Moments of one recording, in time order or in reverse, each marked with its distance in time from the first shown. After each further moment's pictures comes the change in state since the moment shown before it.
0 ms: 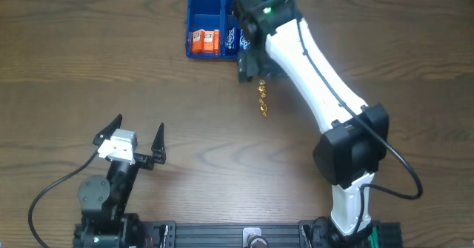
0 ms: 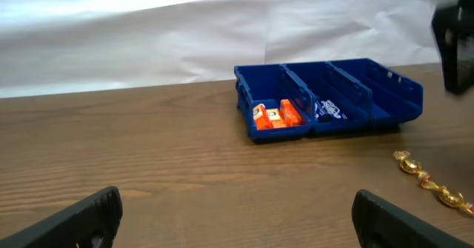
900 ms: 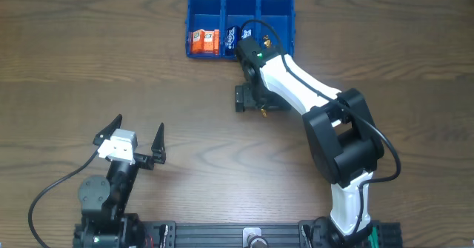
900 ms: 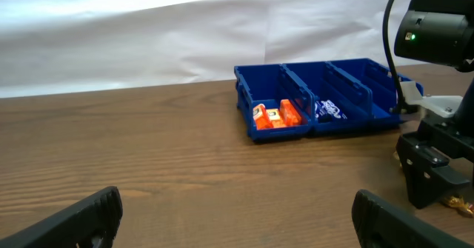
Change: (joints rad) left arm 0.000 0.000 0.000 0.000 0.000 0.000; right arm -0.001 0.008 -0.479 0.500 -0.129 0.006
